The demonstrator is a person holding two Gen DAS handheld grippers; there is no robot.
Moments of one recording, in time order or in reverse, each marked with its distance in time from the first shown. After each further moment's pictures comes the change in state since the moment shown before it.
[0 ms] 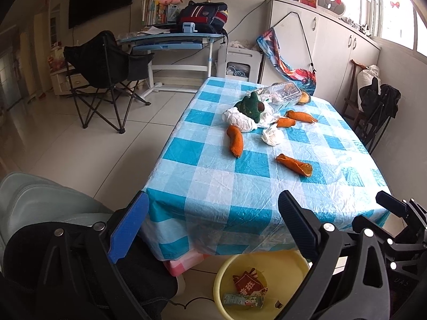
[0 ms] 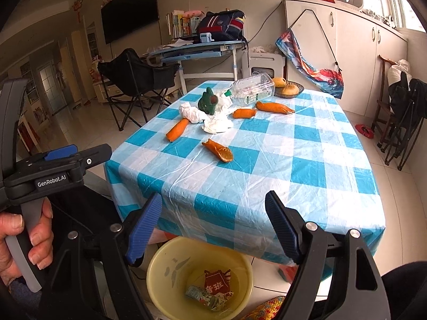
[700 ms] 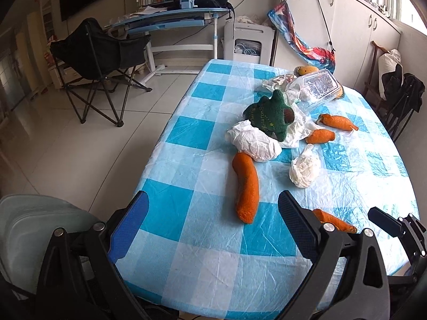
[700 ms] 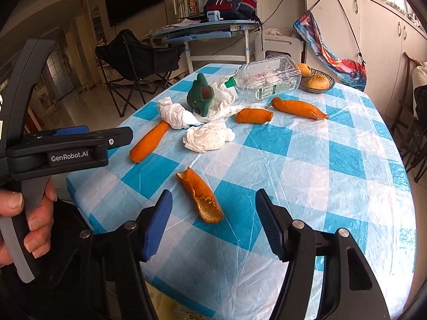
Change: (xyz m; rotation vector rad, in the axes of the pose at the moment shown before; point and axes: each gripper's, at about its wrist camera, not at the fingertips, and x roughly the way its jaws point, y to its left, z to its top) left arm 0.136 -0.023 0.078 0.028 0.134 0.073; right arm 0.100 -0.026 0.040 -0.014 0.099 0.066
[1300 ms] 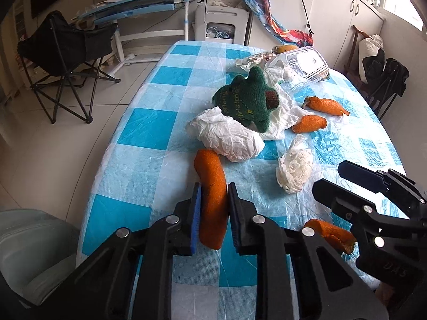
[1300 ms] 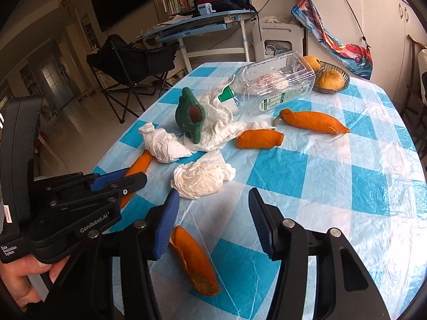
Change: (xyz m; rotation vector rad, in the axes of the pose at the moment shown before) left arm 0.050 -0.016 0.009 0.076 0.076 -0.145; right arm 0.052 -0.010 0.053 0.077 0.074 0.045
